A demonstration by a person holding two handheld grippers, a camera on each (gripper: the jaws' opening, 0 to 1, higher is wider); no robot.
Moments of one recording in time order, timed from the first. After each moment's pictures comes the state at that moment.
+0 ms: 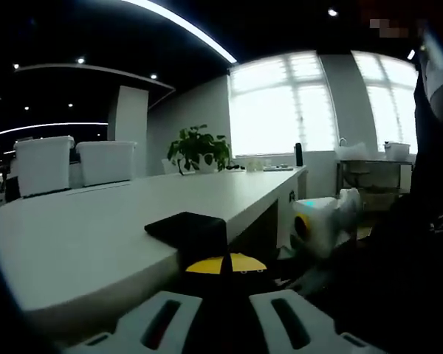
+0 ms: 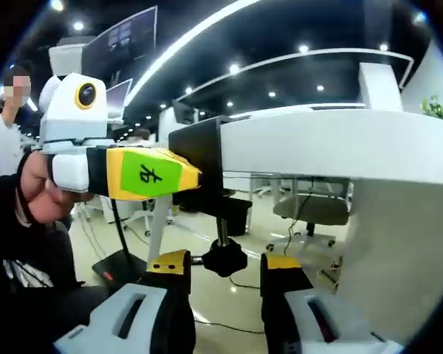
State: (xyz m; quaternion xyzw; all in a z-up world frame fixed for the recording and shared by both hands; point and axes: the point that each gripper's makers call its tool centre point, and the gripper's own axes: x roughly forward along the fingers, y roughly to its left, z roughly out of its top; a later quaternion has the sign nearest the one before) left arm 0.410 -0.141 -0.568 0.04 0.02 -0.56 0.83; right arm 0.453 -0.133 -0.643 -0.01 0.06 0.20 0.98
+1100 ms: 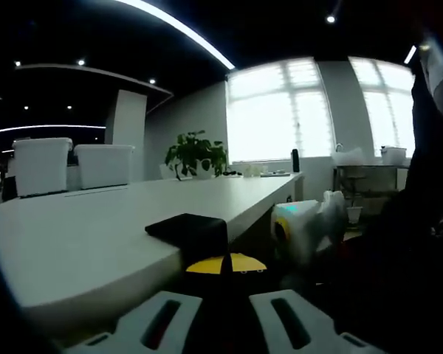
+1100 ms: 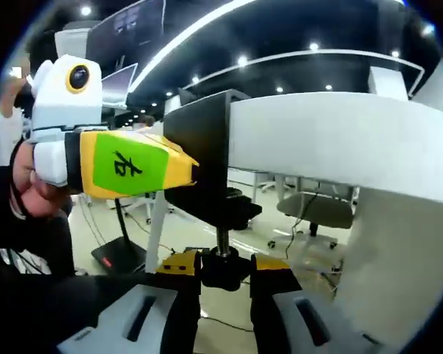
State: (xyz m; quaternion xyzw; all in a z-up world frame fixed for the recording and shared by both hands) left arm 0.417 -0.137 -0.568 0.03 0.01 -0.57 0.82; right arm 0.476 -0.123 -0.648 -0.03 0.08 0.30 0.95
